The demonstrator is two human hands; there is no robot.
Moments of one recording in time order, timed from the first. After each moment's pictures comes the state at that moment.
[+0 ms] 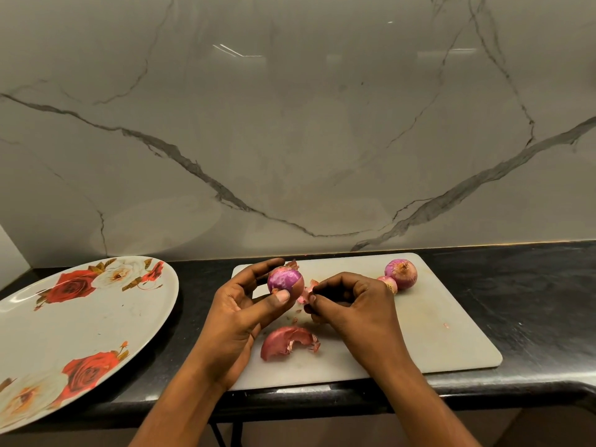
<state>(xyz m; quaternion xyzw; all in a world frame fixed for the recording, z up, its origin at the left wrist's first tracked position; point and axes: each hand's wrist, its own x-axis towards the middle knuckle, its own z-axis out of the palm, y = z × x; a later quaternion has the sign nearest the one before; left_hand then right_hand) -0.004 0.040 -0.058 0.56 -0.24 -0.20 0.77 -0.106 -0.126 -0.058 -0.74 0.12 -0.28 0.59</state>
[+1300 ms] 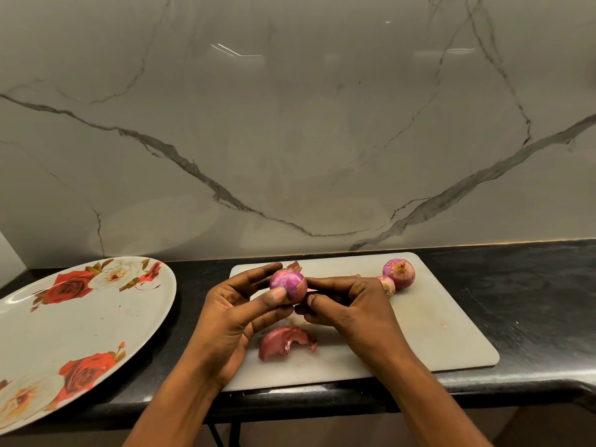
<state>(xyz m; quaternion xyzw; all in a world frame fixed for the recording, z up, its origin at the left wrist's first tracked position) -0.005 0.042 -0.051 0.52 -0.20 -0.24 0.79 -0.106 -0.133 -0.056 -0.71 0.06 -0.21 0.67</state>
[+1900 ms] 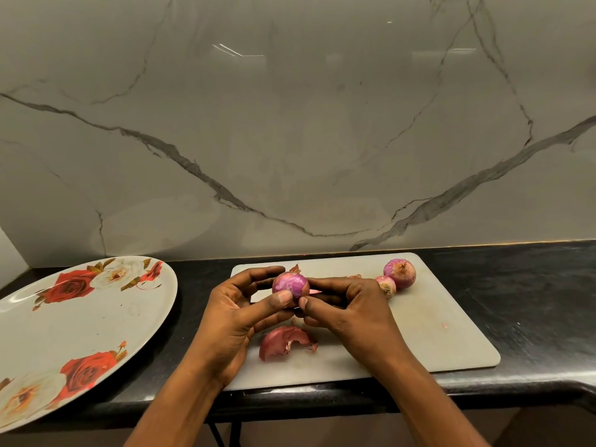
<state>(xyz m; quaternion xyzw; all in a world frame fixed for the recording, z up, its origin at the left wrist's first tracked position) -0.008 0.041 -0.050 0.55 -0.21 -0.22 0.78 -0.107 -0.130 -0.055 -0.73 0.06 -0.22 0.65</state>
